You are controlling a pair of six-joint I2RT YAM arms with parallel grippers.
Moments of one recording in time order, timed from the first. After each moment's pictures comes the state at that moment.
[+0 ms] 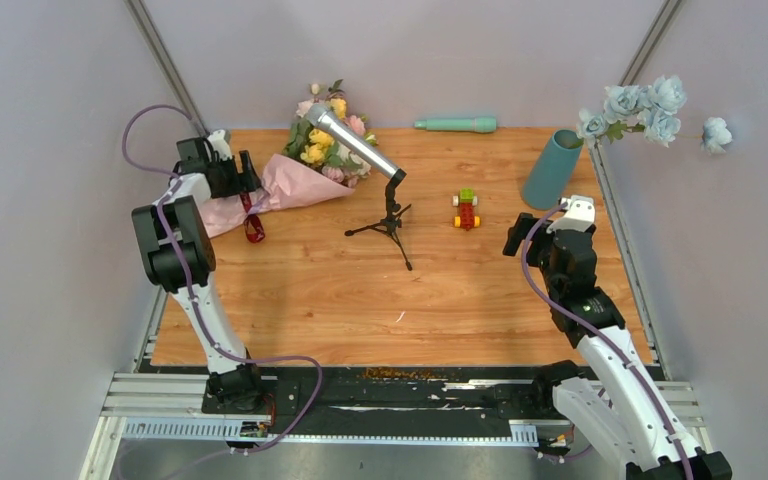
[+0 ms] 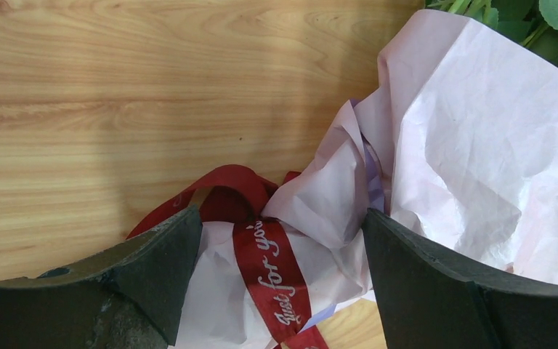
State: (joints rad) left arm 0.28 2.08 1.52 -0.22 0.42 0.03; right arm 0.24 0.72 0.59 -0.20 0.28 0.25
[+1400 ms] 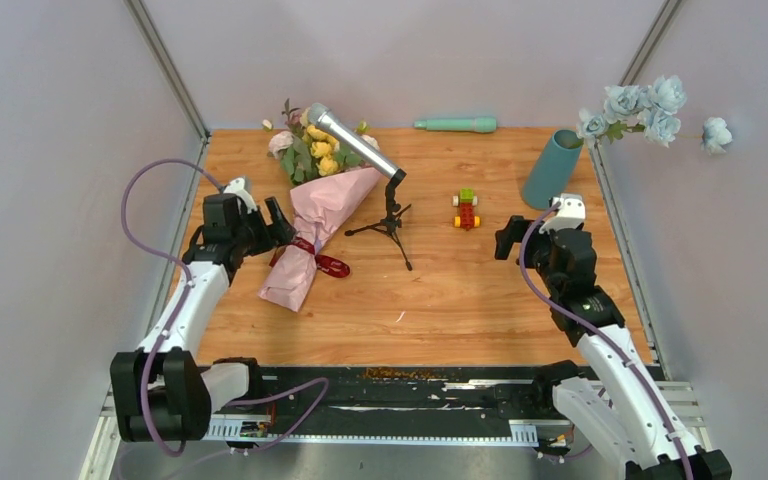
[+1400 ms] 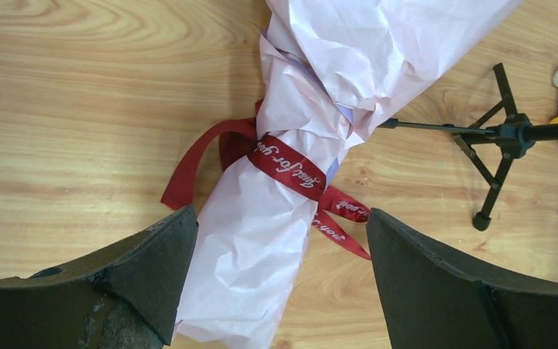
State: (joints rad) left arm 0.03 1.15 0.75 -0.29 0.25 -0.34; right arm 0.24 0.72 0.59 -0.20 0.14 0.25
